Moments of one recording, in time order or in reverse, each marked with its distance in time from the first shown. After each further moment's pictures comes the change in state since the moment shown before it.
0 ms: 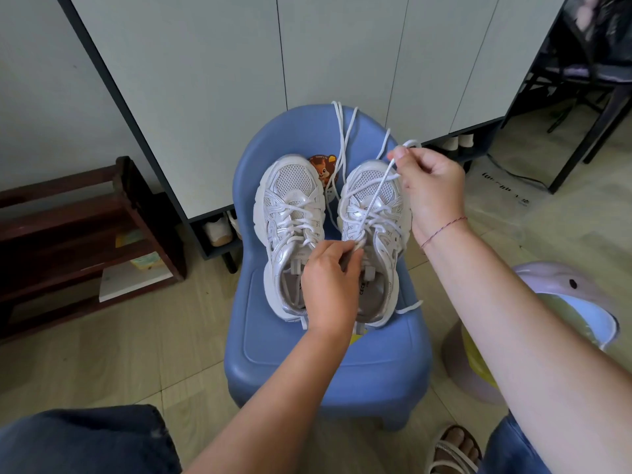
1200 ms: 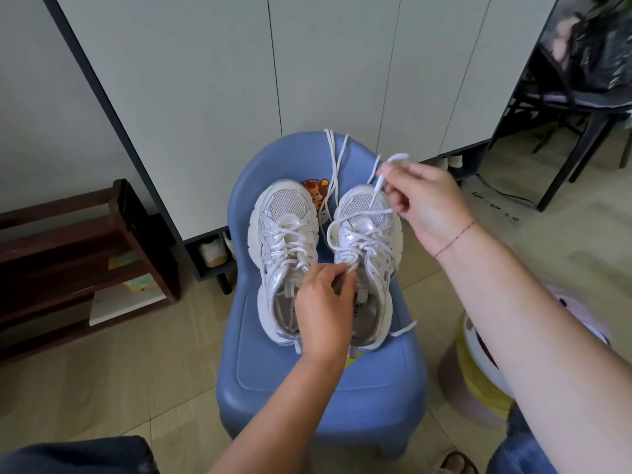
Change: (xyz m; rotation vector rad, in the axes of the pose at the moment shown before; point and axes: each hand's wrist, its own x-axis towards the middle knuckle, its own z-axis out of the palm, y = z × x) left_hand -0.001 0.002 0.000 -0.007 0.003 -0.034; right_hand 0.009 -0.031 -0.012 0.039 -0.263 0.150
